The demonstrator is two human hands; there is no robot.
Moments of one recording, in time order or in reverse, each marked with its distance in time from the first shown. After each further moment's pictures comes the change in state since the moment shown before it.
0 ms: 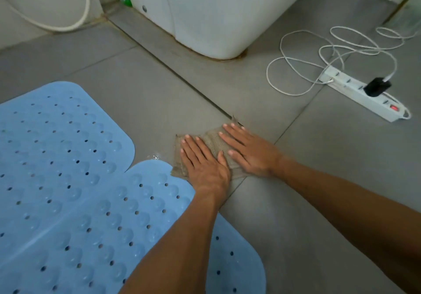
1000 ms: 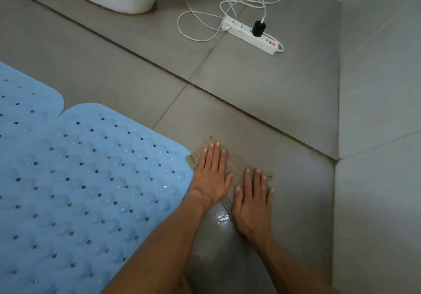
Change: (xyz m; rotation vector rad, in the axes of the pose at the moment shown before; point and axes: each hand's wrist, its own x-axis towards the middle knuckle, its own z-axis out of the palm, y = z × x) left_hand -0.271 0.010 0.035 0.094 -0.240 0.942; right_hand -0.354 -0.262 0.058 0.286 0.104 1.273
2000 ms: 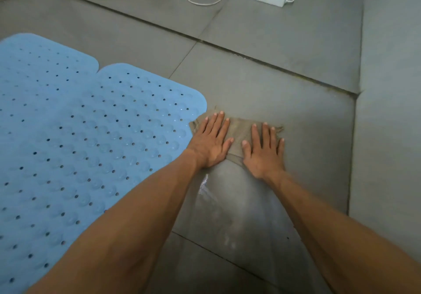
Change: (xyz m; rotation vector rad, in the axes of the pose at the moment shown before) left_hand -0.107 -0.005 0.010 0.136 -0.032 0.070; right_hand -0.055 0.018 0.011 0.015 -0.128 -0.092
